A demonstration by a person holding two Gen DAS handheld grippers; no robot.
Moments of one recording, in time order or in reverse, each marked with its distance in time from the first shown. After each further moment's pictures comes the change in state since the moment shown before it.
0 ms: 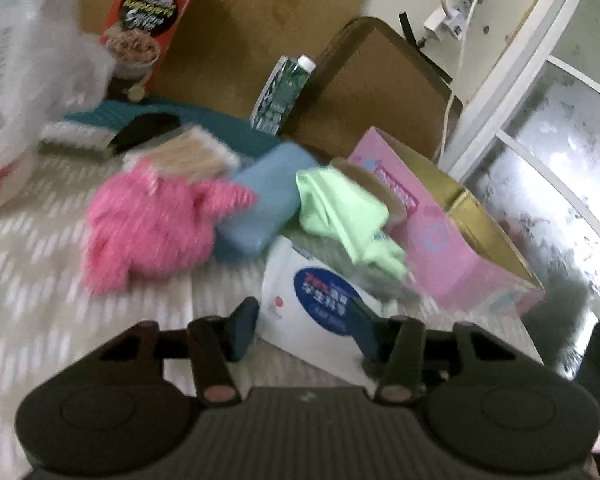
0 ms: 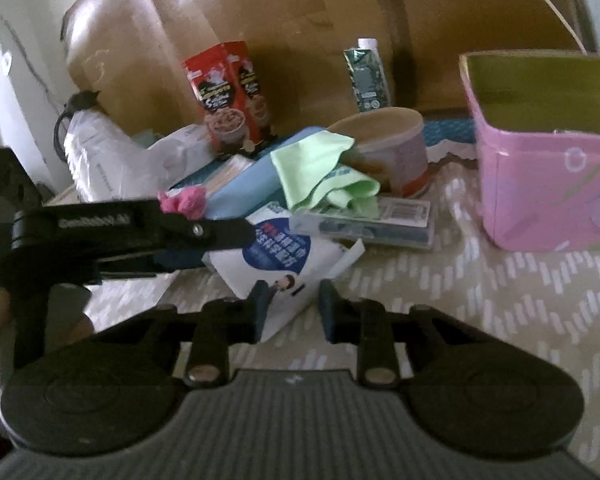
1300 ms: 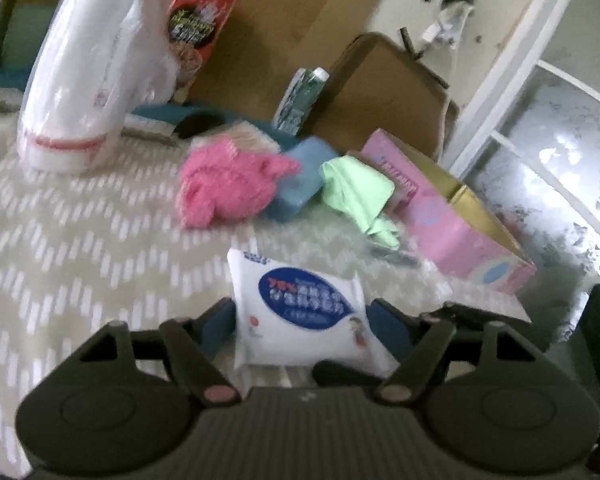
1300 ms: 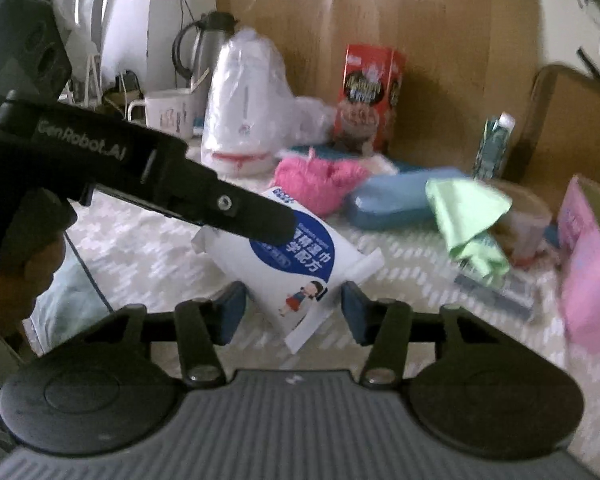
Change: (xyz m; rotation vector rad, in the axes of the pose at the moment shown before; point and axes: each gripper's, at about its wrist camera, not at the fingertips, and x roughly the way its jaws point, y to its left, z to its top) left arm -0.059 0.021 -0.034 0.011 -0.055 0.011; right arm 0.002 0.079 -0.032 -0.436 0.023 0.059
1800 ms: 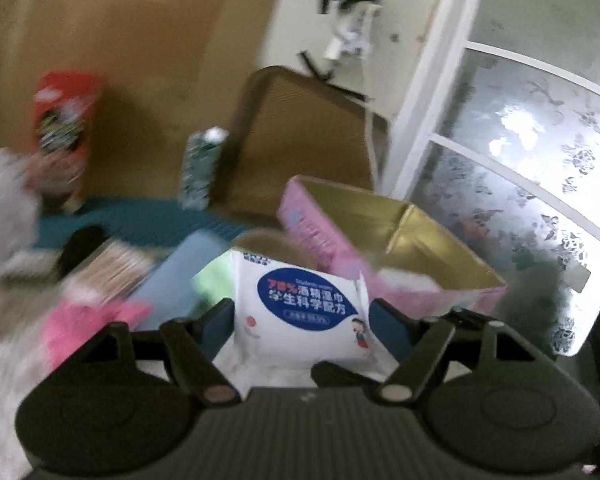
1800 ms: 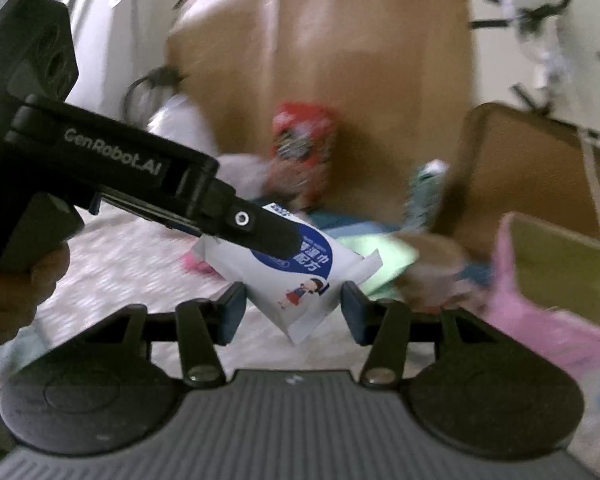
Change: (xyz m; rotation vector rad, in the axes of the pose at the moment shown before) left arm 0.050 -0.108 0.068 0.250 -0.072 -0.075; right arm -0.053 -0.054 0.014 0.026 -0.229 -0.202
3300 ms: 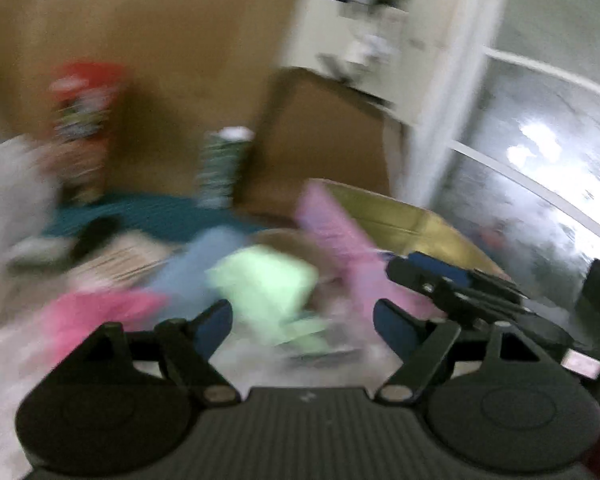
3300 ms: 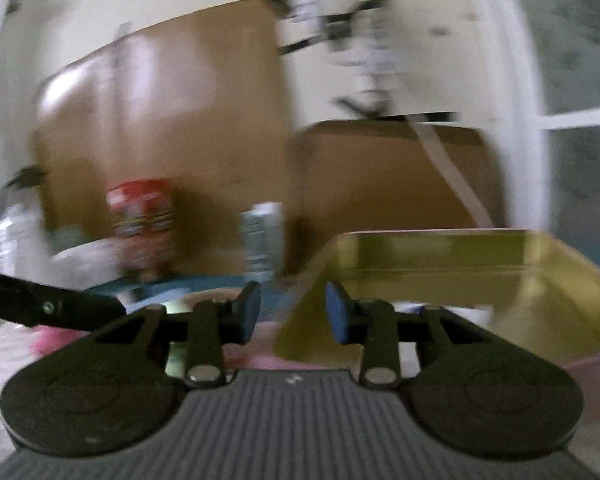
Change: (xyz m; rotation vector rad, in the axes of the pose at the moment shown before) left arm -0.018 0.035 -0.022 -0.099 -0.028 0.097; right arm 0.016 -0.087 -0.001 0.215 -0.098 -0.134
